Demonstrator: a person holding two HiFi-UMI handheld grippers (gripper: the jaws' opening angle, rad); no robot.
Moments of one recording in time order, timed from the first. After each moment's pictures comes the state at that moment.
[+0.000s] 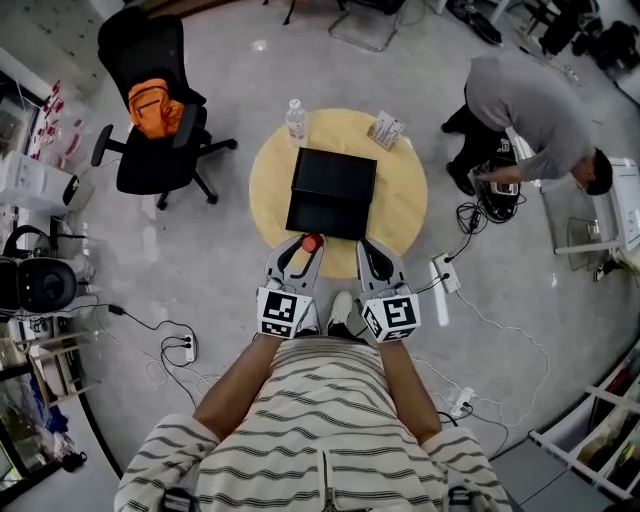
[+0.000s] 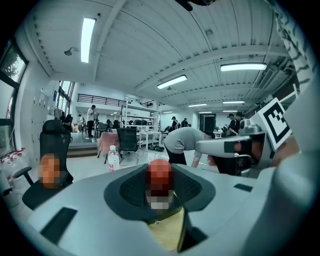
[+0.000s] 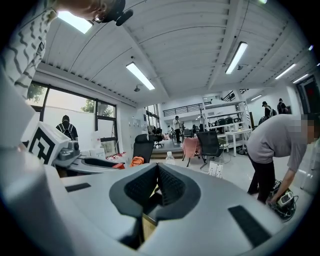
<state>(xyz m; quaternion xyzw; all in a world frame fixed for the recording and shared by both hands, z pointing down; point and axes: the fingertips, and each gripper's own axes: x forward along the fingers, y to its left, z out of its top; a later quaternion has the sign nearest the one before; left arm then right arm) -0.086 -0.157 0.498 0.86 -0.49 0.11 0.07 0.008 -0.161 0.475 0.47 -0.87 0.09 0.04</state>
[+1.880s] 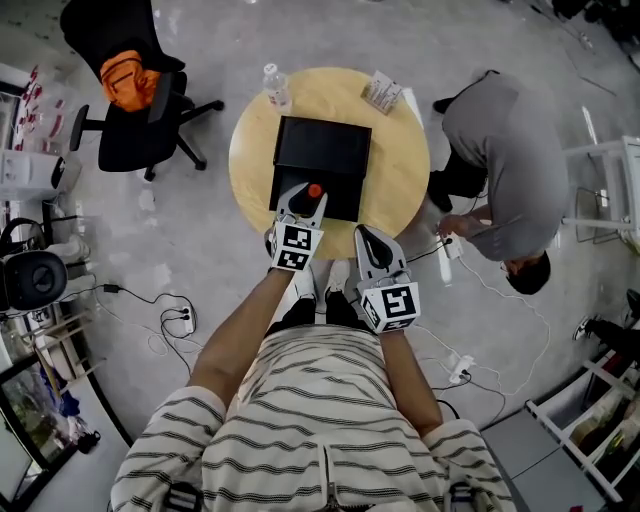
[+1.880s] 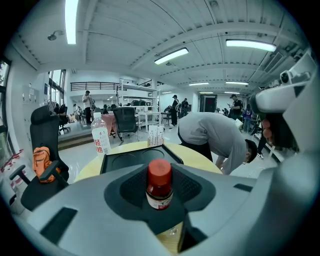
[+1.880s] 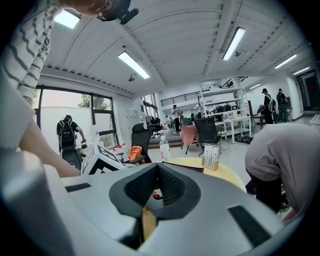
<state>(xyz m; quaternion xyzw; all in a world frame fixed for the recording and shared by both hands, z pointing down) -0.045 -0.265 0.647 0.85 -0.47 0.22 0.12 0.034 -0.182 0.536 0.47 -0.87 0.14 0.08</state>
